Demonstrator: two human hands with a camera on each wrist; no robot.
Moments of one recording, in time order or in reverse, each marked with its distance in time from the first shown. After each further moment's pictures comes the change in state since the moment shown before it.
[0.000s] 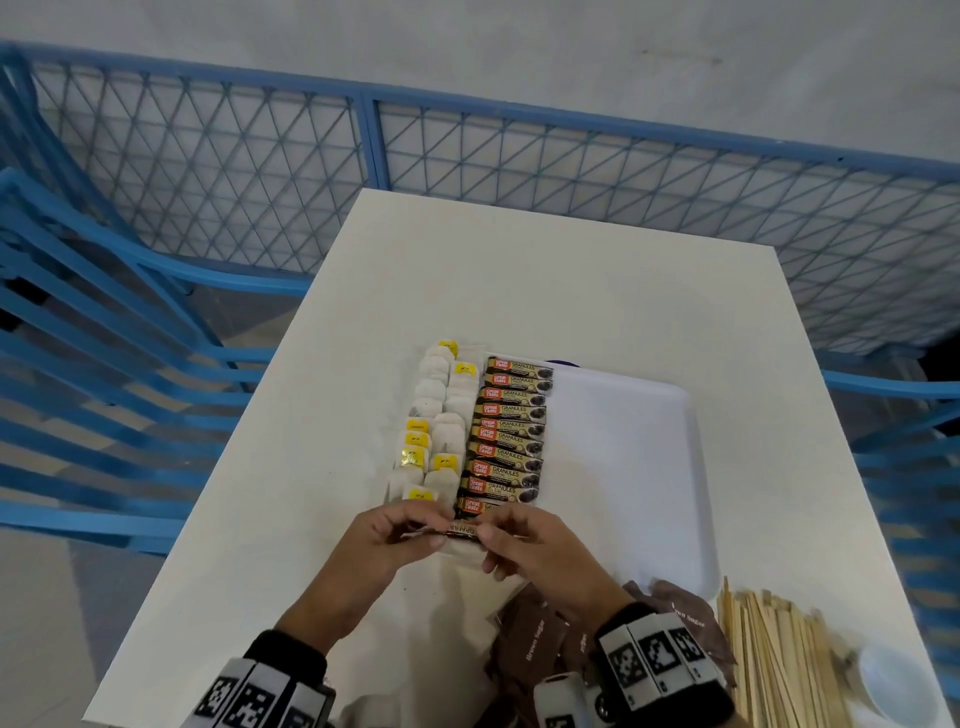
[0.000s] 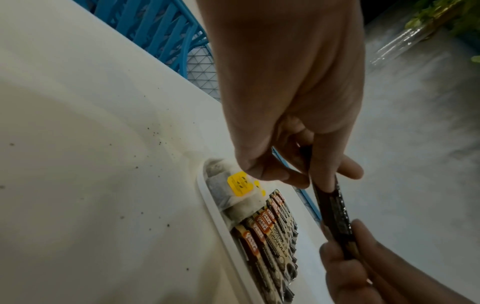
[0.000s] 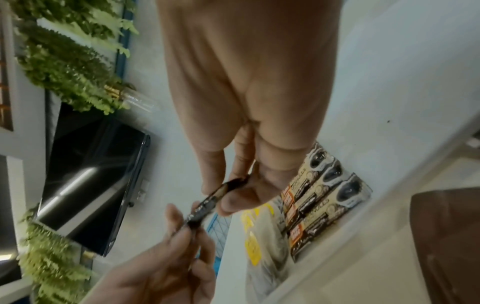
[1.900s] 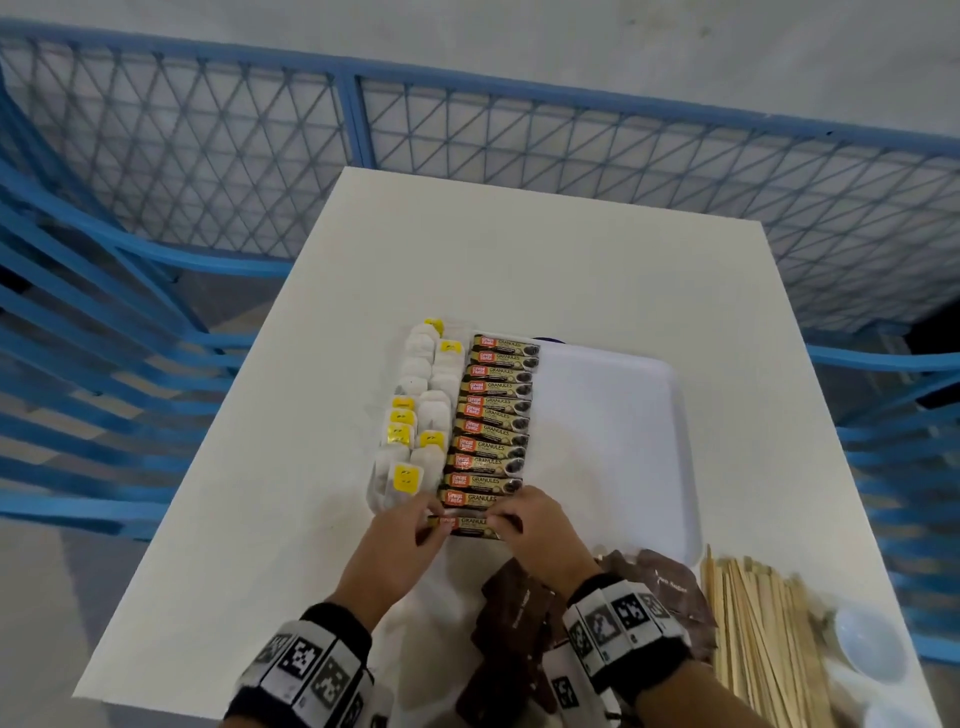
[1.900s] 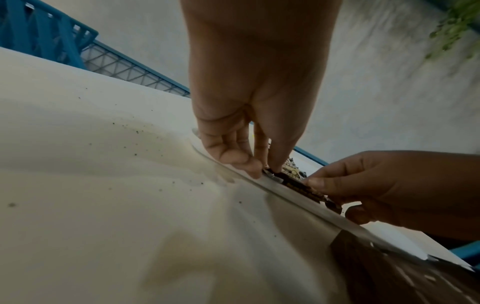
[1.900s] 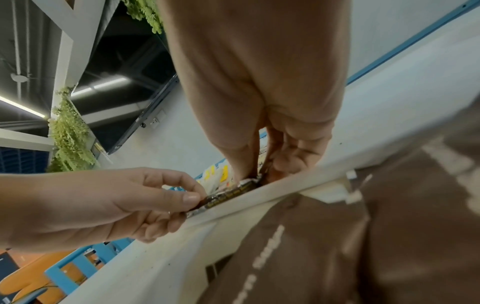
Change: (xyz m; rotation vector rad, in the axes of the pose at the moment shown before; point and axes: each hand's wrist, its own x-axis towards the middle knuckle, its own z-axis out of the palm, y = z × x) left_hand 0.009 -0.034 0.024 0.849 0.086 0.037; right_hand 0.017 0.038 -0.021 -0.925 0.187 -0.162
